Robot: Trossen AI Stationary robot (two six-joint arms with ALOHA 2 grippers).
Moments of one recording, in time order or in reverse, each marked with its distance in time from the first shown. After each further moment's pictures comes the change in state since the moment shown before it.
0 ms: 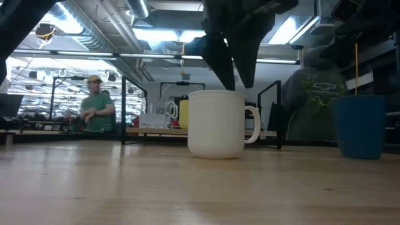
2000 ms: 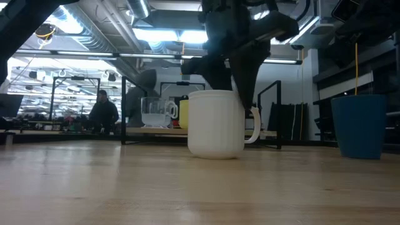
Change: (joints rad) left arm 0.044 0.005 -0.096 0.089 0.075 -0.102; right arm 0.000 0.000 0.000 0.000 0.000 -0.007
